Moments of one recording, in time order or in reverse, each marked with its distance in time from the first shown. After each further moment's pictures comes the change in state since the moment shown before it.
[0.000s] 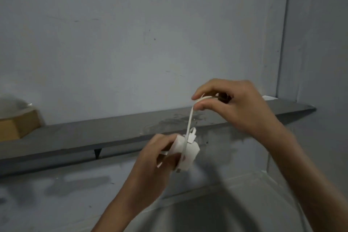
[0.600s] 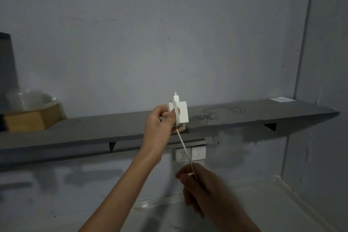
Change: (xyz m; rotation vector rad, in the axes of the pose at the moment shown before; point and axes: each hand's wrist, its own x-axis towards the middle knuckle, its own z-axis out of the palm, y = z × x) left_hand 0.062 -0.011 0.002 -0.421 0.349 -0.355; right_hand -0.113 -0.019 0.109 0.596 -0.273 0.579
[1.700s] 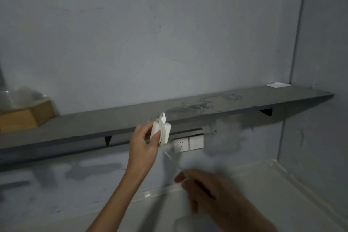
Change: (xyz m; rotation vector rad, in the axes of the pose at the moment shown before) left_hand -0.017 -0.068 -0.044 0.508 0.075 0.216; right_hand -0.020 0.003 -0.010 -0.306 -0.080 -0.101
